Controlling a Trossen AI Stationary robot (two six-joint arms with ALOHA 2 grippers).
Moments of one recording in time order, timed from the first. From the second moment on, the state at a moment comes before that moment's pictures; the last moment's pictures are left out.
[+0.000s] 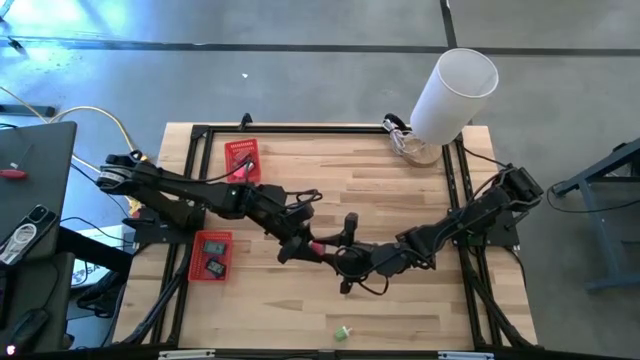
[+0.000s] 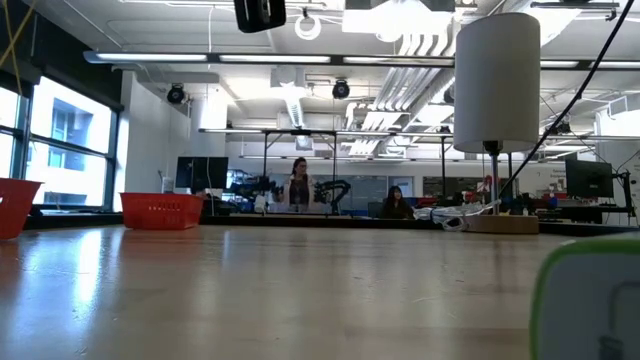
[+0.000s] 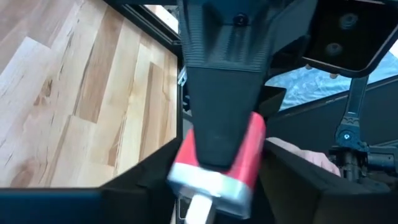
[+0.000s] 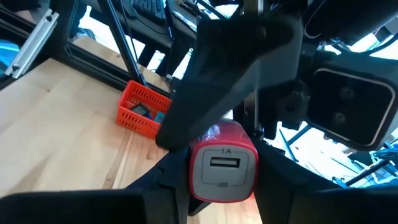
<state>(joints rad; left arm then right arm) -0.18 1.41 1.10 0.05 0.36 -0.83 0.46 1.64 1.17 0.25 0.66 -0.41</state>
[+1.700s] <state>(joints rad) -0.05 1.36 1.10 -0.43 -0.22 -0.36 0.58 1.64 1.17 -0.19 0.66 0.21</state>
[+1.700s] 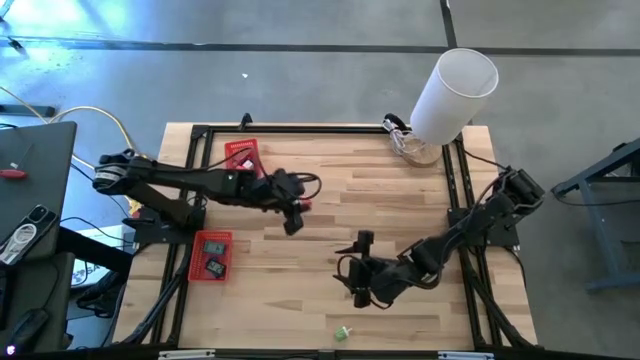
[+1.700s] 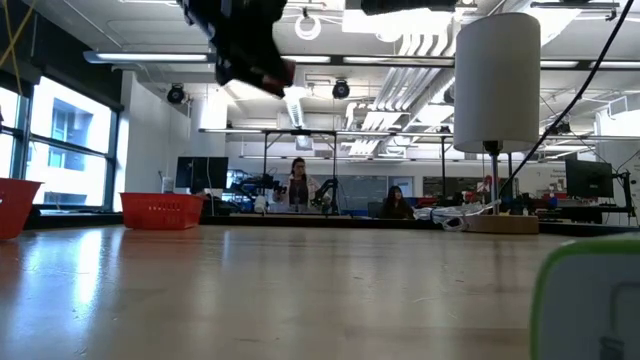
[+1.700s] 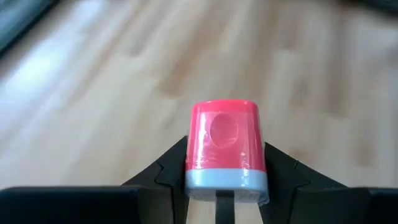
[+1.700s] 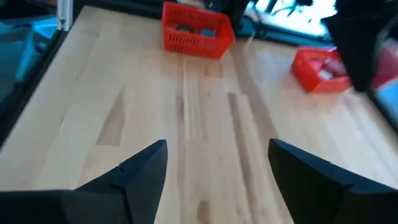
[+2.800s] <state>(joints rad) 0.55 1.30 1.10 -1.15 -0.27 -0.61 0.44 1.64 1.04 -0.18 0.46 0.40</state>
